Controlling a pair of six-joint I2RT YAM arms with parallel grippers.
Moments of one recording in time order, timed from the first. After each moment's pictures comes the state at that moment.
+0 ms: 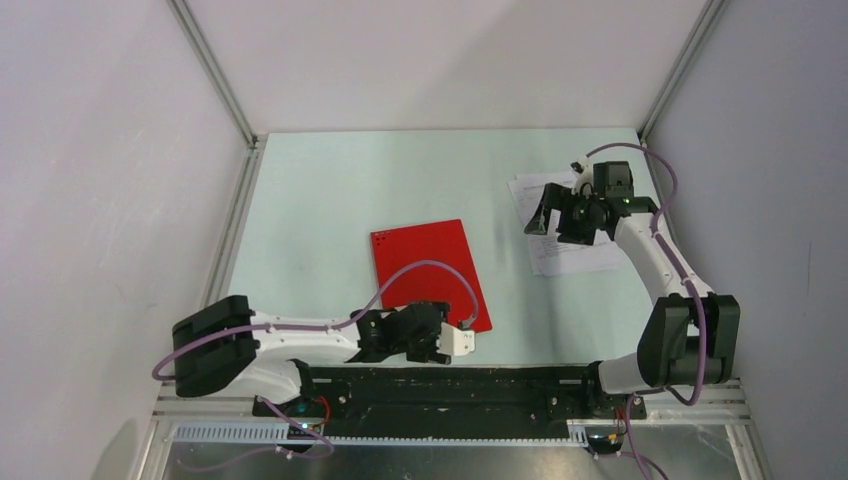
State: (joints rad) left arm -1.22 1.35 0.56 -0.06 -0.15 0.53; right arm 0.04 1.43 1.11 -0.62 -0.43 0.25
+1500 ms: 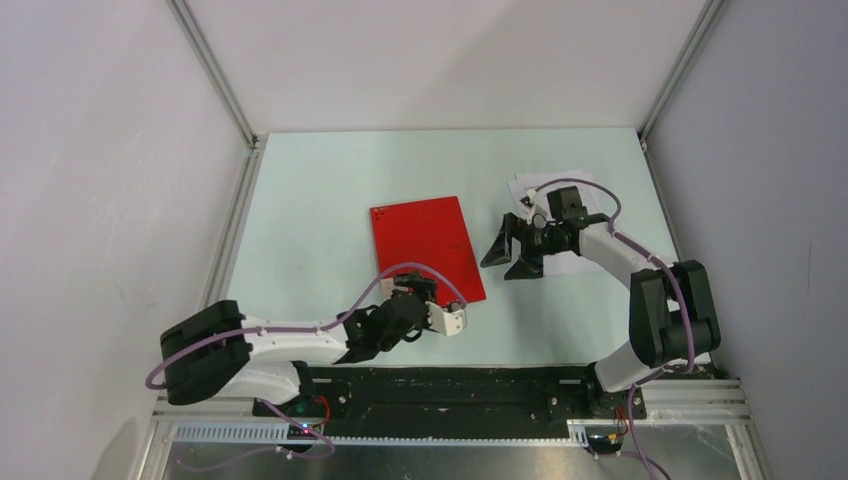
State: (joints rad) left arm -1.15 1.30 0.44 0.32 -0.49 0.82; right arm 0.22 1.55 0.94 -0.48 -0.80 0.44
